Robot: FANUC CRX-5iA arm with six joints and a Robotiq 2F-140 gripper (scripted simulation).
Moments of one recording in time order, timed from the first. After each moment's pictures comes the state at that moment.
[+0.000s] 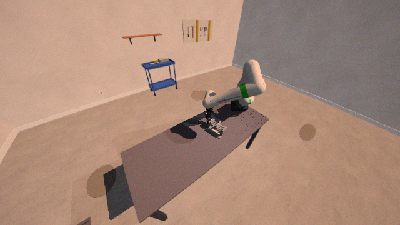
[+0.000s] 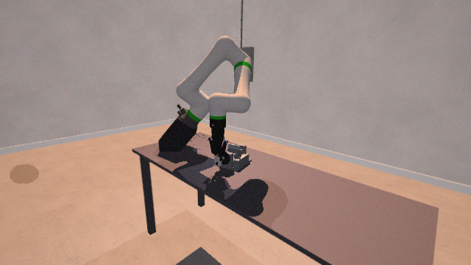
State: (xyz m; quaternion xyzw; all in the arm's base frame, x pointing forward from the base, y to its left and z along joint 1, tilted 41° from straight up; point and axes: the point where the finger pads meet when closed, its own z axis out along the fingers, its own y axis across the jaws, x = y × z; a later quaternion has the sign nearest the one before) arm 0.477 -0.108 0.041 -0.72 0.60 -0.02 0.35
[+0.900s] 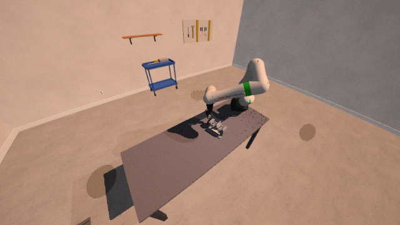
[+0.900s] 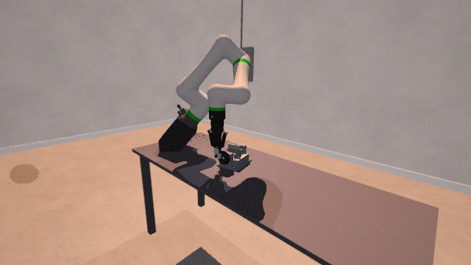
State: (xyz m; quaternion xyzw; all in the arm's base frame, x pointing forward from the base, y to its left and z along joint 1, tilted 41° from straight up) arm 0.453 -0.131 0.074 -0.72 0.60 -0.02 0.35
